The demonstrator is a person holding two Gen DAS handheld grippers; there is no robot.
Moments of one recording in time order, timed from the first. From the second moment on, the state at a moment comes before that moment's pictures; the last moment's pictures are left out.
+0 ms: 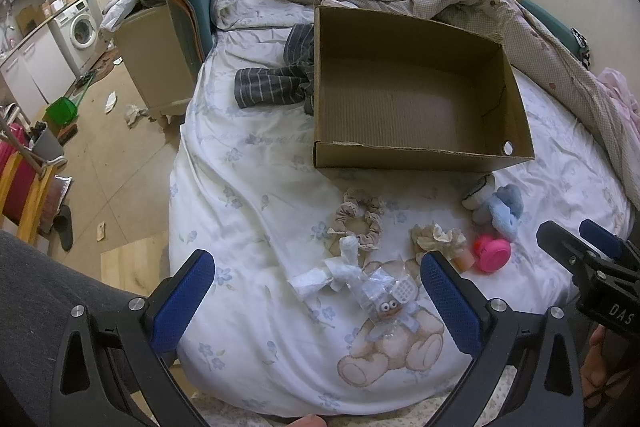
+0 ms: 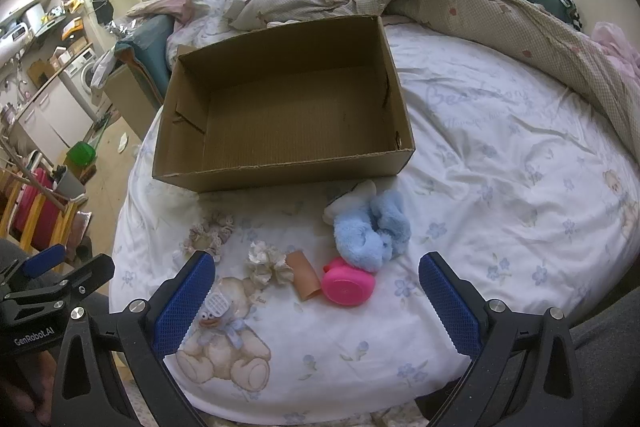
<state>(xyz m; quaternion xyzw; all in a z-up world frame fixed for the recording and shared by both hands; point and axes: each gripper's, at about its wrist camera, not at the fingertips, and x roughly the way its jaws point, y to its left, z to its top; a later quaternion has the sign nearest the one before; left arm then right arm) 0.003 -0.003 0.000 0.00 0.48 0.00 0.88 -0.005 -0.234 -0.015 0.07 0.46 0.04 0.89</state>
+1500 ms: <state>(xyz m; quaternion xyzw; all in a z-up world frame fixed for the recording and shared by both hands) 0.002 -0.004 -0.005 0.00 0.49 0.00 0.87 -0.004 -0.229 -0.017 0.06 0.46 0.04 0.88</state>
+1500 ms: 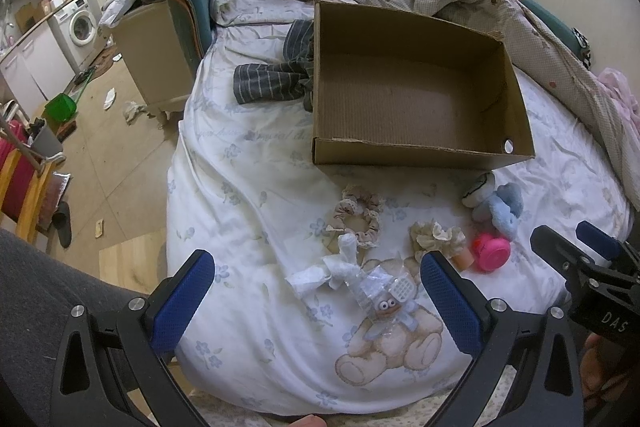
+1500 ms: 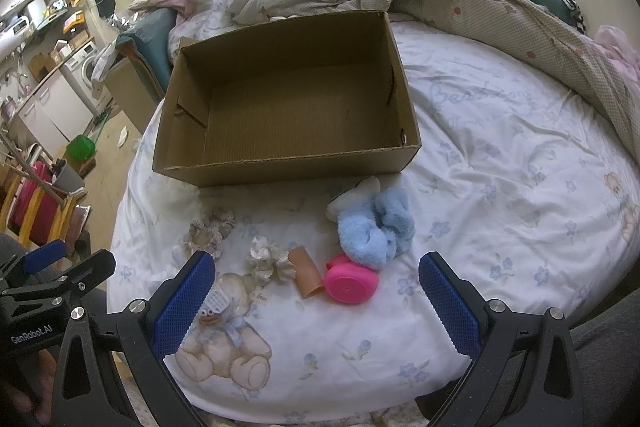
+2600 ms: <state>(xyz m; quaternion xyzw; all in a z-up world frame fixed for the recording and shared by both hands) 0.058 0.052 -0.034 -0.12 0.60 0.03 0.79 0.040 -0.263 -0.008 0.12 0.53 0.07 0.84</state>
